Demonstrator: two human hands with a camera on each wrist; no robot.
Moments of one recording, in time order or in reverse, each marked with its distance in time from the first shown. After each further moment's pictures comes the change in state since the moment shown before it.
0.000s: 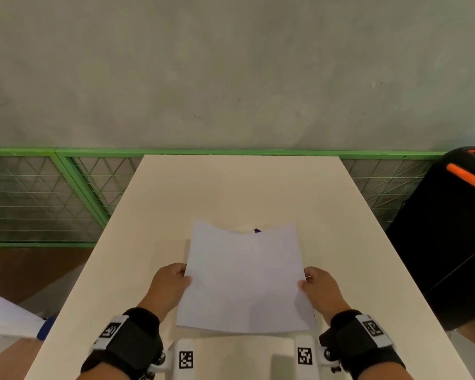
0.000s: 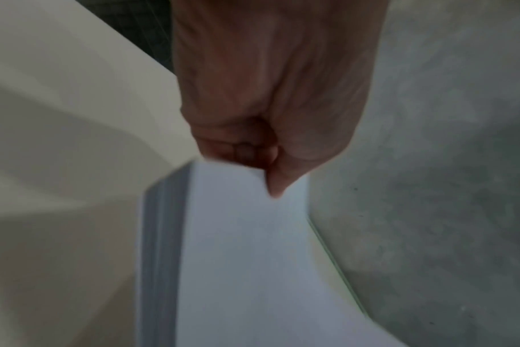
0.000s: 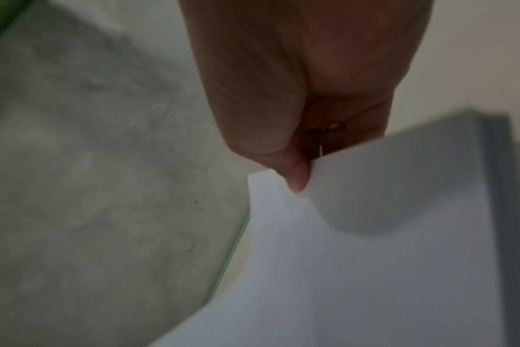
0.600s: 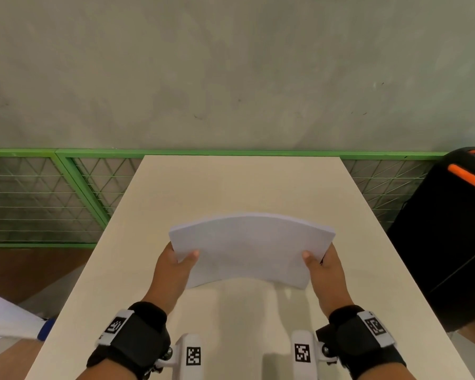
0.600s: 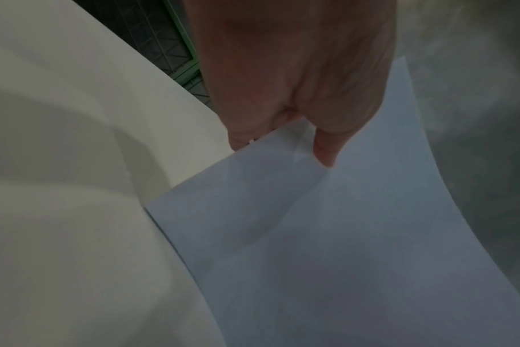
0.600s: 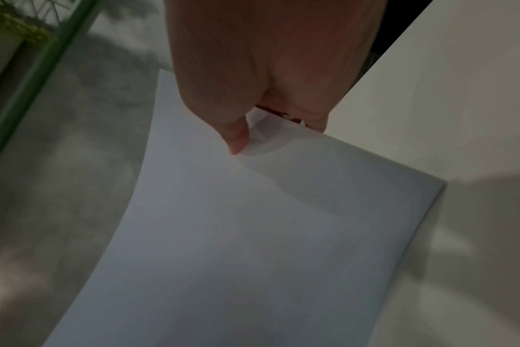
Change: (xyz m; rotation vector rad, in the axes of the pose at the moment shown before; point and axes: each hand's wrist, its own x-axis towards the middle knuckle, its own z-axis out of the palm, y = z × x) left_hand -0.012 0.030 0.006 -0.354 0.090 0.301; right_hand -0.007 -0.024 -0.008 0.584 0.216 -0.266
